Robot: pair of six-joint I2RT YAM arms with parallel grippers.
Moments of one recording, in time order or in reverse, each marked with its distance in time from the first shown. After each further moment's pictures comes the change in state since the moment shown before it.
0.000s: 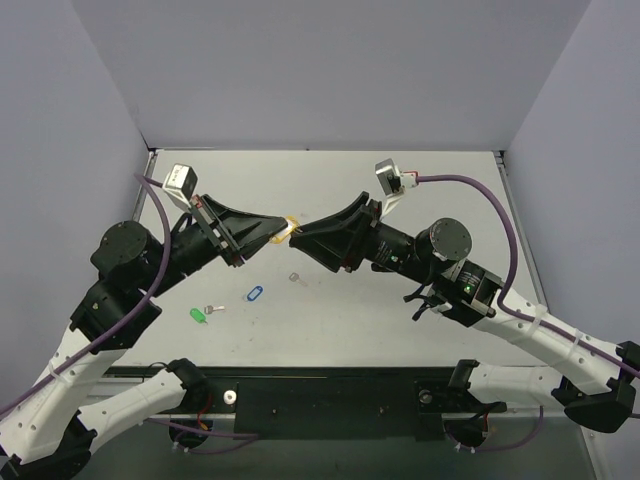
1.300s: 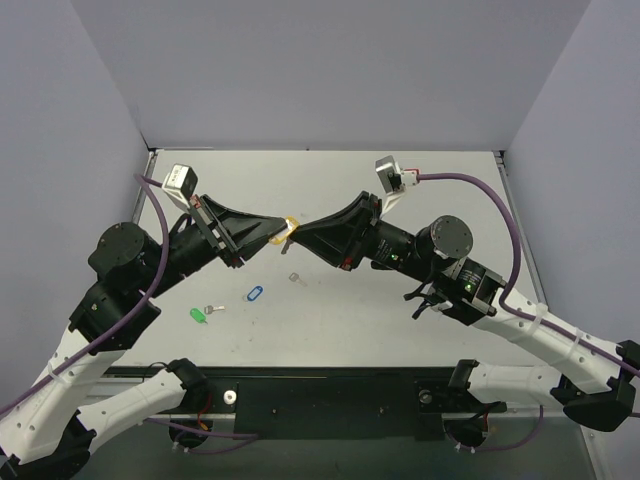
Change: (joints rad) left arm -0.010 -0.003 0.001 0.016 0.011 -0.022; right arm 0.000 0.009 0.028 -0.008 -0.003 -0.020
